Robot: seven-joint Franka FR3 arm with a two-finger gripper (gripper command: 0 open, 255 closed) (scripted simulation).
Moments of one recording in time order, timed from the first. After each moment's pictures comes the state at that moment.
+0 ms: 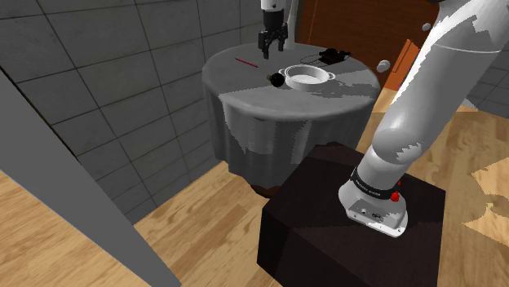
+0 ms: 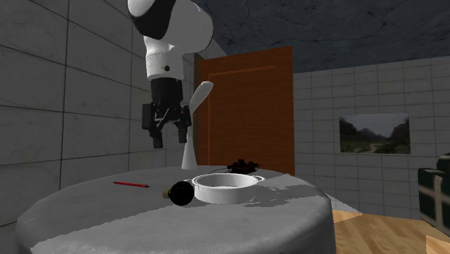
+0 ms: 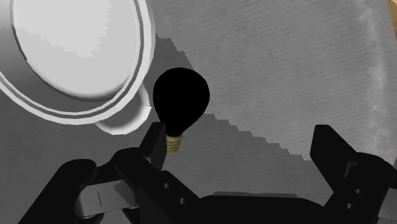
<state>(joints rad) -0.12 0.04 -0.17 -1.85 -0.10 1.86 -0.14</state>
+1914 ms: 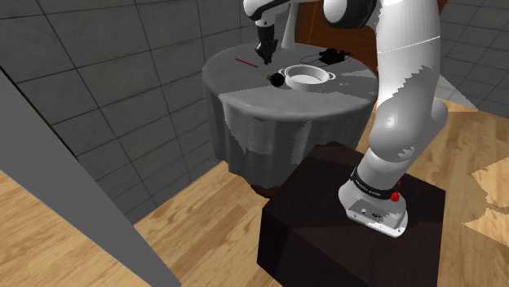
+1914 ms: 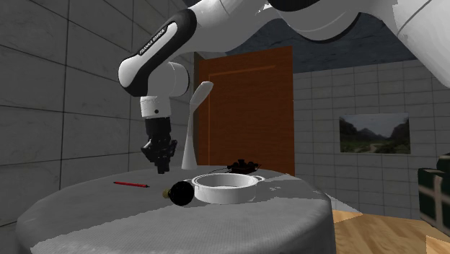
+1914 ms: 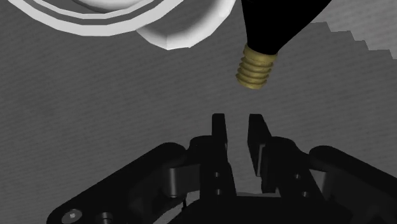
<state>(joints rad) -0.22 0.51 -0.20 -1.41 -0.05 1.90 -0.24</state>
